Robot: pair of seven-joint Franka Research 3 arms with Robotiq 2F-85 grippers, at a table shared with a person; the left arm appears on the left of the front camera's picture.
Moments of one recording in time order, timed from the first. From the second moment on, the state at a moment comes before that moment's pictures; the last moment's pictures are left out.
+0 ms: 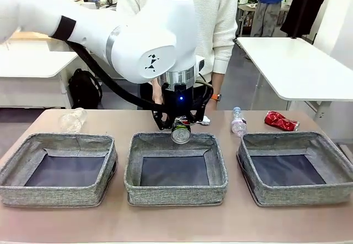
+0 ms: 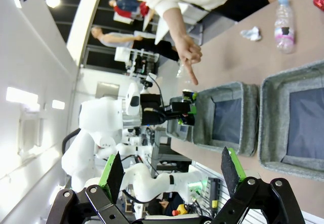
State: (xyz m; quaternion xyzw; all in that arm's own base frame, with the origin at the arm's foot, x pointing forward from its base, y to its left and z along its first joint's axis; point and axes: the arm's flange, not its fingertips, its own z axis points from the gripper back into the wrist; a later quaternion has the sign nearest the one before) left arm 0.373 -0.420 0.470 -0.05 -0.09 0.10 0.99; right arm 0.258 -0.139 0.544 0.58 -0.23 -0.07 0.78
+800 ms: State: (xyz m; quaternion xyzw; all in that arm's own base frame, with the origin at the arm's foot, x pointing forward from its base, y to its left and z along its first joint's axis) left arm 0.373 -0.420 0.470 -0.05 -0.08 0.08 0.99; right arm 0.258 -0.139 0.544 0.58 -0.23 -0.07 0.78
